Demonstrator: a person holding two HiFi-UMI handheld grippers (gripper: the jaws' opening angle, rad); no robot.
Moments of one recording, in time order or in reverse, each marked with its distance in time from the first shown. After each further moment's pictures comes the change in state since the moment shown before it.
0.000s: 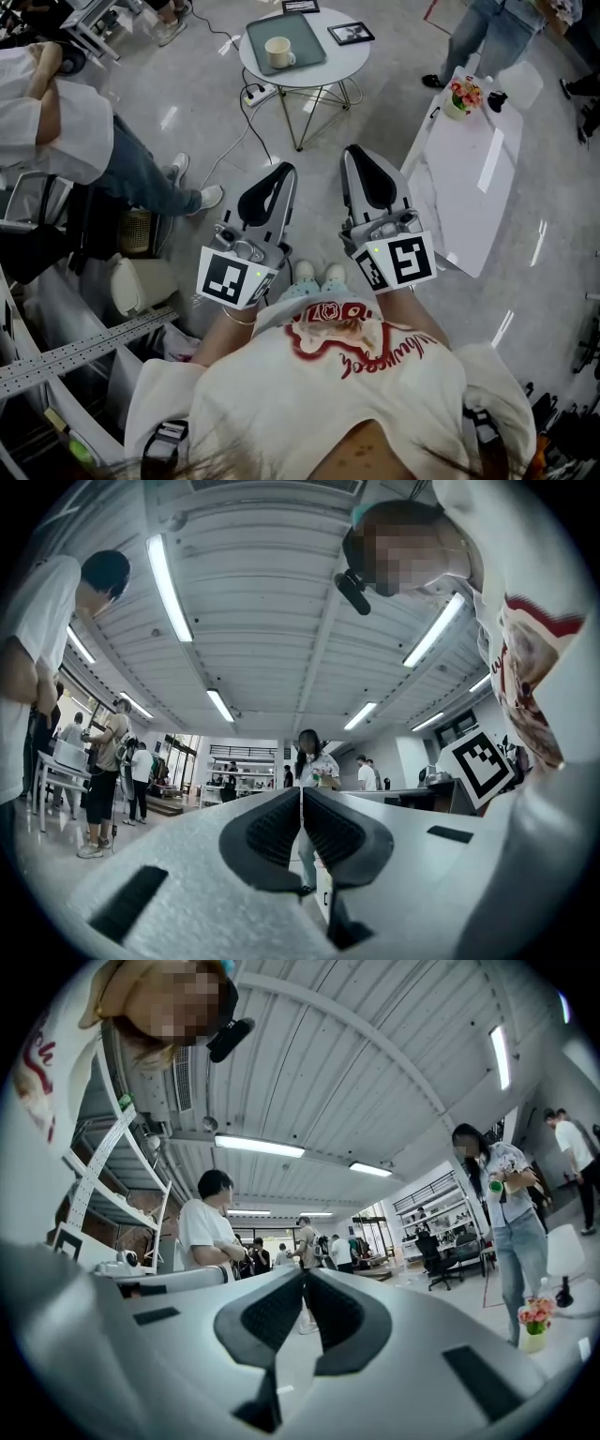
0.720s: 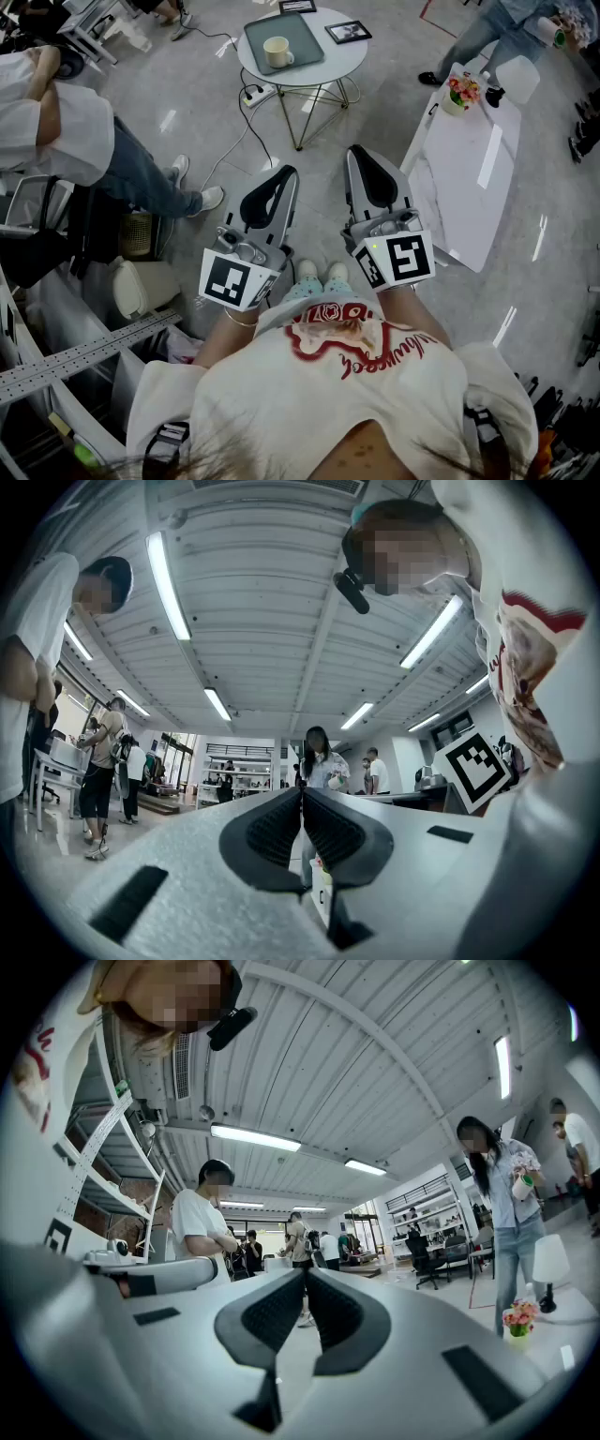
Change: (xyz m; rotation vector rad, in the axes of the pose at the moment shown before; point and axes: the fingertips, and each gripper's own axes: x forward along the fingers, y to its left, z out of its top) left arm -0.012 -0.006 0.002 0.000 -0.002 -0.023; right arm -0.008 0.003 -0.005 -0.036 0.026 -0.053
